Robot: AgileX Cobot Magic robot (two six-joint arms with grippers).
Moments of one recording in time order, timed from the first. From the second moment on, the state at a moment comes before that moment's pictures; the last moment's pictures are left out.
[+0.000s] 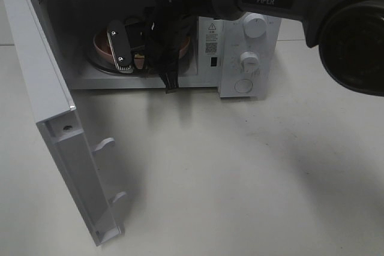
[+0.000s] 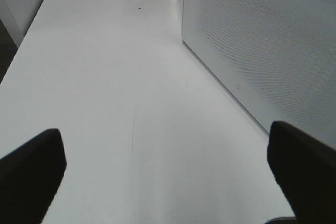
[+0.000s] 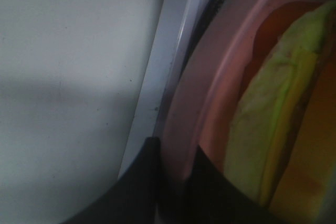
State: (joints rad) left arm 0.04 0.00 -0.50 -0.07 1.04 0.06; right arm 0.66 2.41 -2.05 -0.10 0.66 -1.20
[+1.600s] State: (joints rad) left arm 0.04 0.00 -0.50 -0.07 1.04 0.06; right arm 0.69 1.91 -1.25 -0.06 0.30 -1.52
